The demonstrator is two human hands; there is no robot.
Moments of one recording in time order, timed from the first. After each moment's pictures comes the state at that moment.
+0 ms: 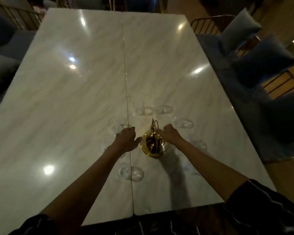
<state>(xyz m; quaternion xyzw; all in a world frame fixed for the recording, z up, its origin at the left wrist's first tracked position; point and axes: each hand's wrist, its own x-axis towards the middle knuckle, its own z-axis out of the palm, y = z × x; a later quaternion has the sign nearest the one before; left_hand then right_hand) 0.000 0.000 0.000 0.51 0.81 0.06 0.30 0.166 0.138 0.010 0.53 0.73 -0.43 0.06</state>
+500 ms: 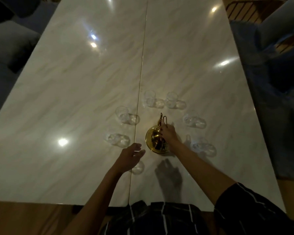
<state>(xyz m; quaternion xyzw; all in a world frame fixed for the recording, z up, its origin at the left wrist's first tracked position) 0.059 -0.059 -0.024 0.28 0.79 0.31 0.45 0.140 0.135 -0.028 0.55 0.57 -0.60 -0.04</state>
